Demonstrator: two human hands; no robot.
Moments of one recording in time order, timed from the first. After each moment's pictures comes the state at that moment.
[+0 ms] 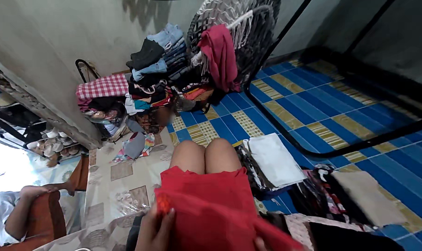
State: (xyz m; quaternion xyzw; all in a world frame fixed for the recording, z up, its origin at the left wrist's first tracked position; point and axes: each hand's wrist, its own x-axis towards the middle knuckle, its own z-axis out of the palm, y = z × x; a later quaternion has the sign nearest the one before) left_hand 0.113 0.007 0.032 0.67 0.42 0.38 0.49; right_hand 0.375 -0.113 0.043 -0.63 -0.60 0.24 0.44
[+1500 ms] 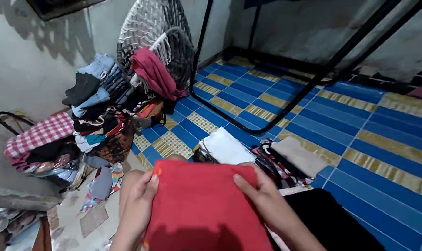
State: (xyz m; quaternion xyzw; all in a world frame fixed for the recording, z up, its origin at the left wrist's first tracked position) left_hand 0.241 0.123 0.085 0.64 0.38 0.27 0.62; right_hand 0.456 -0.048 0.048 -0.70 -0.29 0.27 0.60
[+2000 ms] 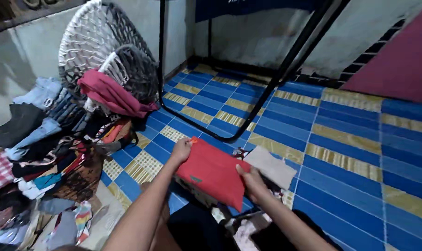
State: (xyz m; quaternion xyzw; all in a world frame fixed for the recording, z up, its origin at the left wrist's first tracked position) left_hand 0.611 0.231 -0.036 0.84 0.24 -0.01 0.49; right_hand 0.667 -0.024 -0.092 -0.73 0.03 0.26 0.63
